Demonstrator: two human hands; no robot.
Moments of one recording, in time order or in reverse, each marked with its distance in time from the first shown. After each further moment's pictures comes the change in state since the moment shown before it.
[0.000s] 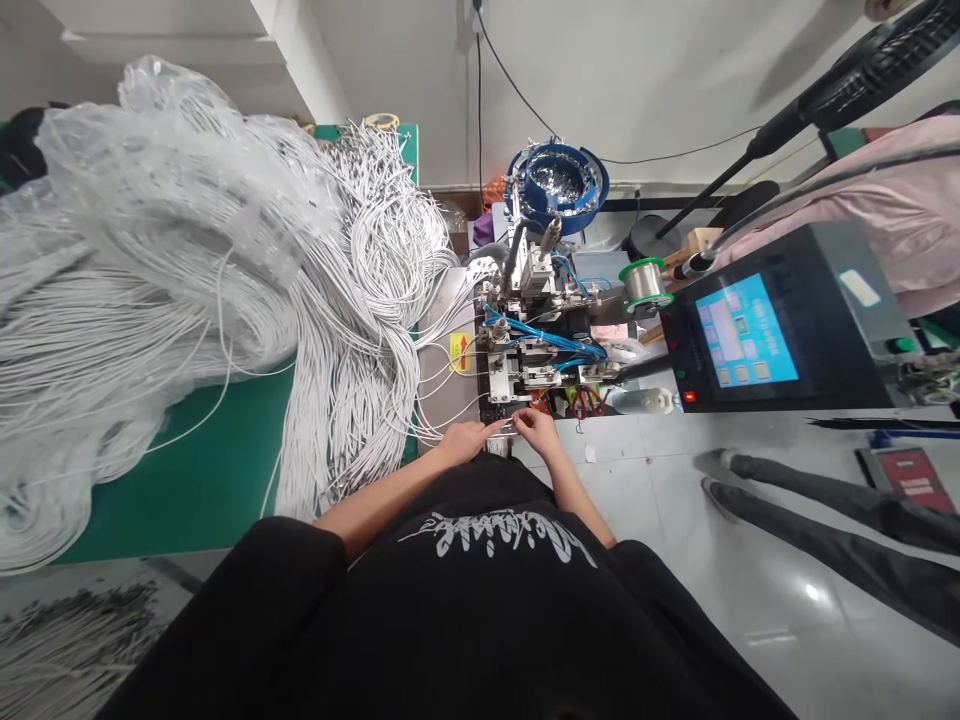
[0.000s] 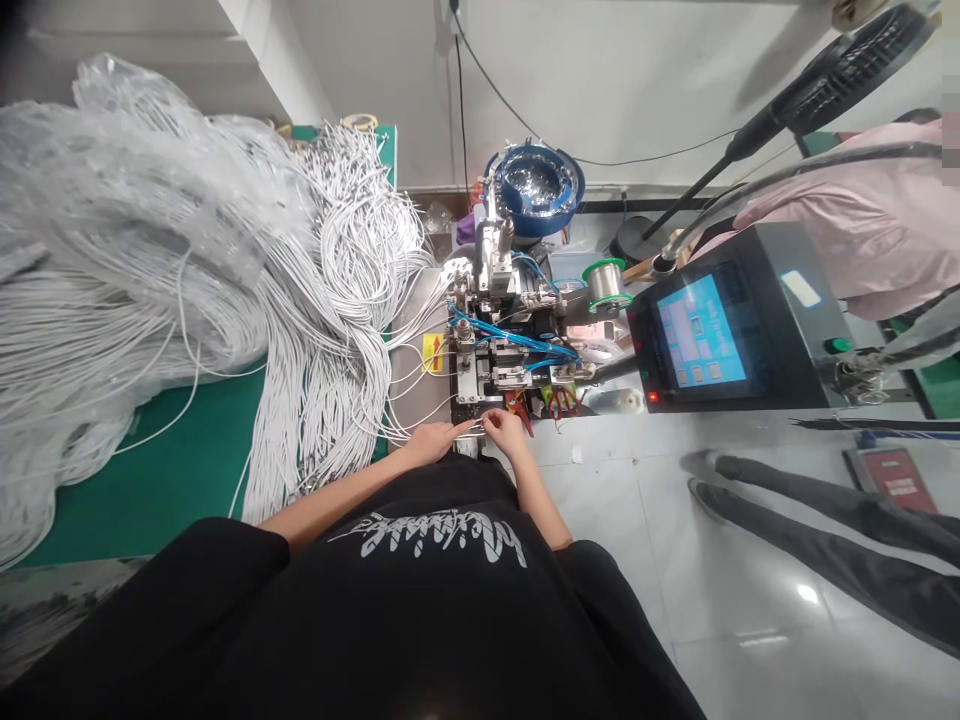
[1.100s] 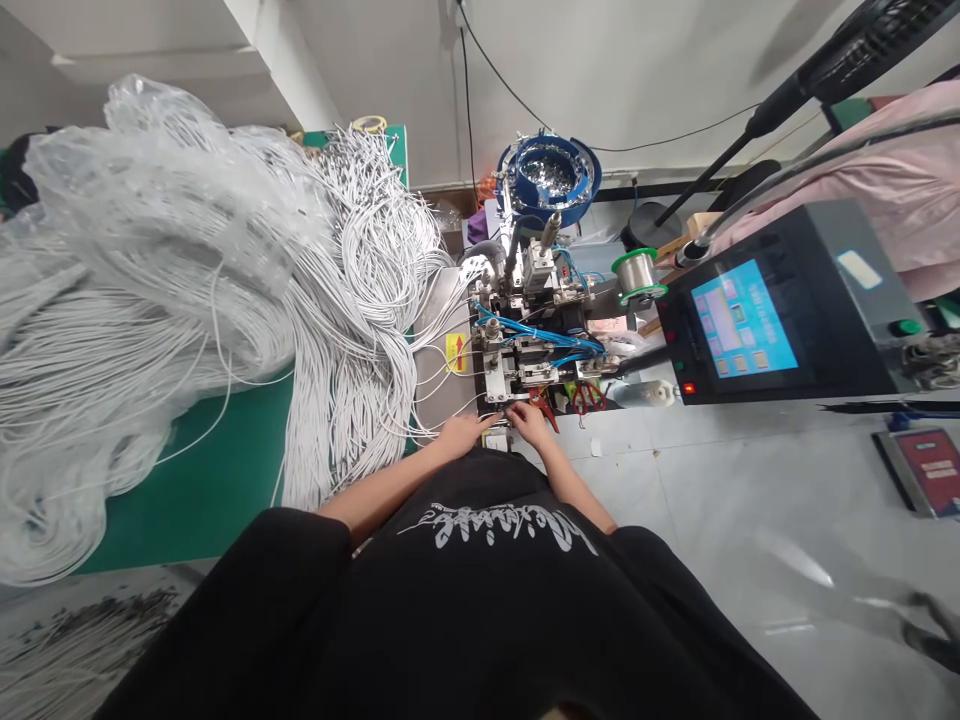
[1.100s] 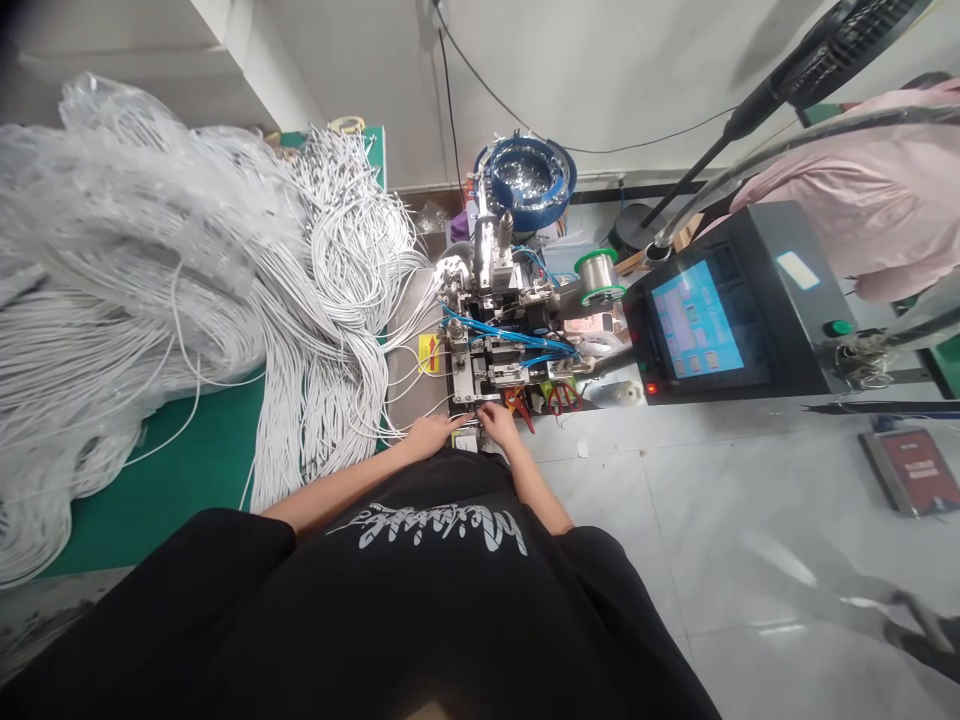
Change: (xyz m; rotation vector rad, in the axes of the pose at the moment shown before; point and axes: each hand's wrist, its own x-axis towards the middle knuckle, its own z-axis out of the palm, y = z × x) left_hand 0.014 -0.007 -0.003 0.204 -0.155 -0.082; right_hand 0.019 0.017 0.011 -0.095 -0.049 -0.066
